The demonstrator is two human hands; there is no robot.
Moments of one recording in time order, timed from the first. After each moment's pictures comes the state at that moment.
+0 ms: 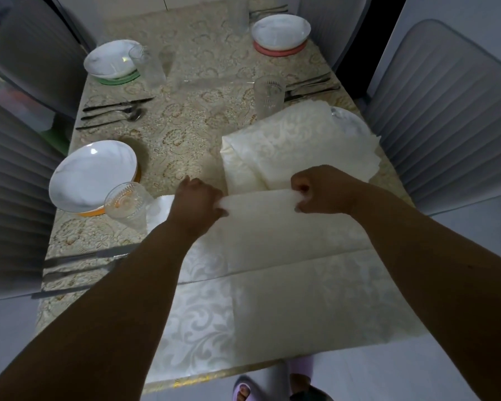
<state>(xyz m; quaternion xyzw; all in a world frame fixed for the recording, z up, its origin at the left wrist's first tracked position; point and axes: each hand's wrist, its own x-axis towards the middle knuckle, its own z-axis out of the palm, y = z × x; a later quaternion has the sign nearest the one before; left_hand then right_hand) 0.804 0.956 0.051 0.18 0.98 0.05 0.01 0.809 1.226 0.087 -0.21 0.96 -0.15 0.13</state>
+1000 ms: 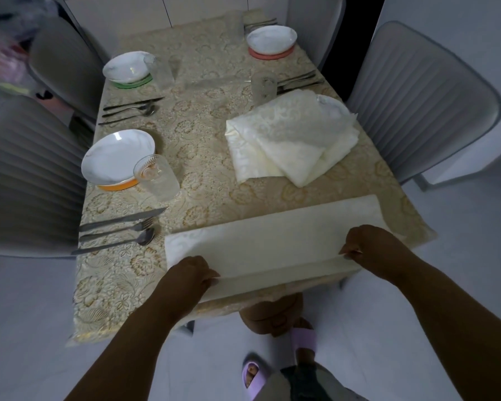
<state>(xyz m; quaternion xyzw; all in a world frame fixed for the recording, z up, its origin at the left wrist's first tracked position) 1.025 0.889 0.033 0.21 0.96 0.15 0.14 1.023 1.276 0.031 -0.08 0.97 -0.15 0.15</state>
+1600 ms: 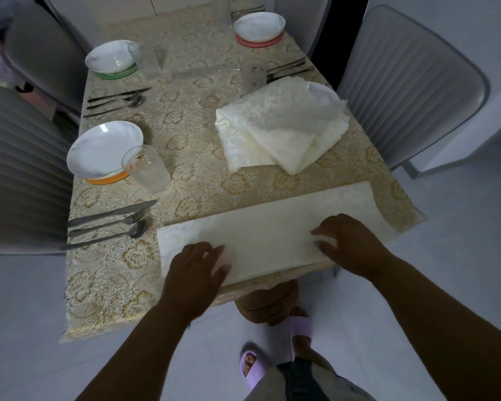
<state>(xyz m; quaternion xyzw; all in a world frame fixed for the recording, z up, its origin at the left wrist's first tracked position) 1.041 0.911 0.014 0.19 0.98 0.07 0.06 1.043 1.239 0.031 -0.09 0.98 -0.19 0.07</state>
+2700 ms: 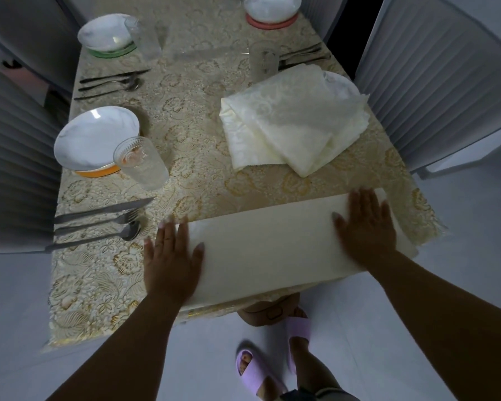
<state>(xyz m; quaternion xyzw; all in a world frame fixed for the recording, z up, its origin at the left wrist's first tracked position) 0.992 0.885 -0.039 0.00 1.00 0.05 0.04 0.983 1.261 -0.039 0.13 0.99 -0.03 0.08</state>
